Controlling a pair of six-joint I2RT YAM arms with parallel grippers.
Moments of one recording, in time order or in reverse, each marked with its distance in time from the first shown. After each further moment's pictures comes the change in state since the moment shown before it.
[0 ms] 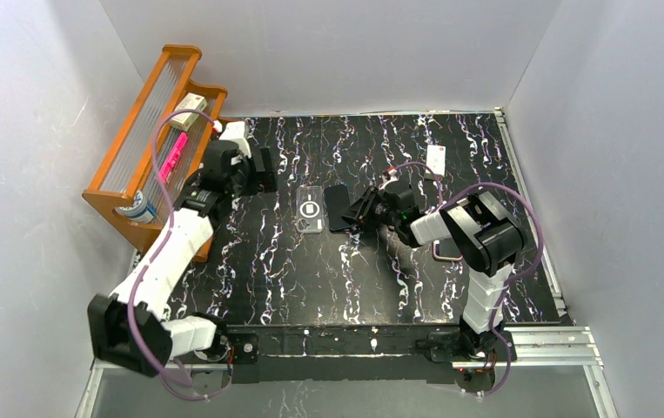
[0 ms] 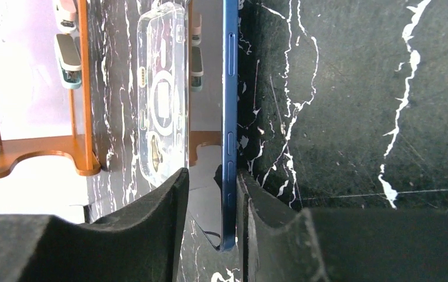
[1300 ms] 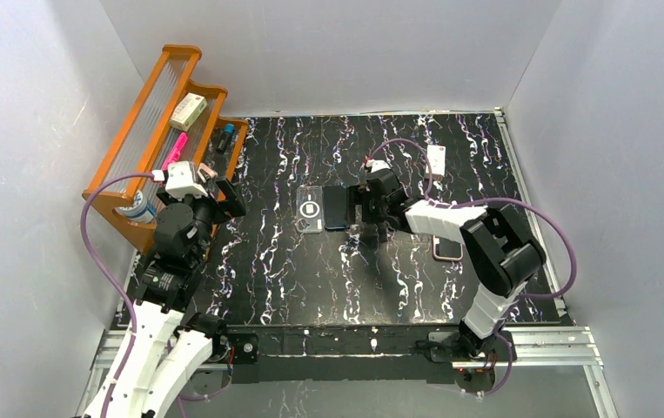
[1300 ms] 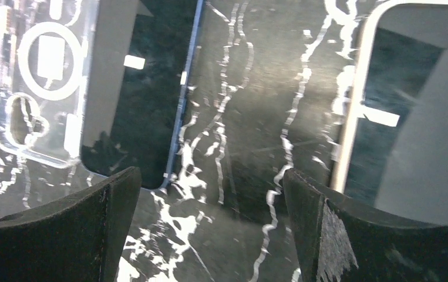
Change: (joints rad) left arm 0.002 -0.652 -0.323 0.144 -0.230 0.037; right arm 0.103 -0.164 0.203 -0.641 0.346 -0.521
